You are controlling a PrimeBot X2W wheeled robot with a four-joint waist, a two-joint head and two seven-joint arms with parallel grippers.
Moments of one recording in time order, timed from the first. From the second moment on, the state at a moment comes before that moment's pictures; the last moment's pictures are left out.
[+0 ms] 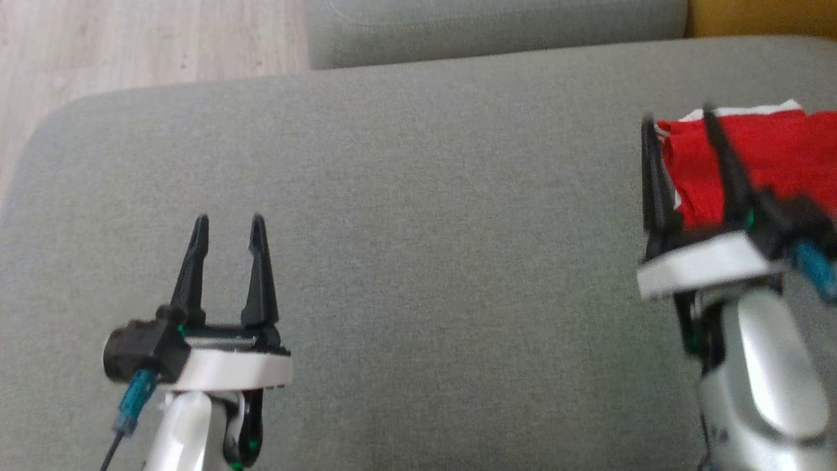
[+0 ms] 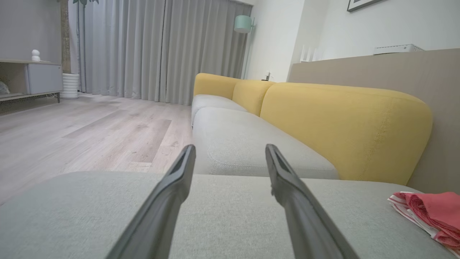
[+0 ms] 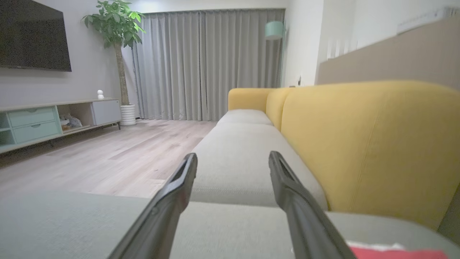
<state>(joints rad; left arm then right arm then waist) -0.17 0.04 -0.12 0.19 -0.24 -0.07 -0.26 -0.34 -0.06 0.03 0.21 0.05 0.13 -0.16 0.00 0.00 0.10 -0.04</state>
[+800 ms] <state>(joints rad) -0.09 0.05 -0.10 0.18 -0.33 -0.02 -0.26 -0.19 -0.05 0.09 0.30 0.21 0.13 -0.25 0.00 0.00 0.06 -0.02</state>
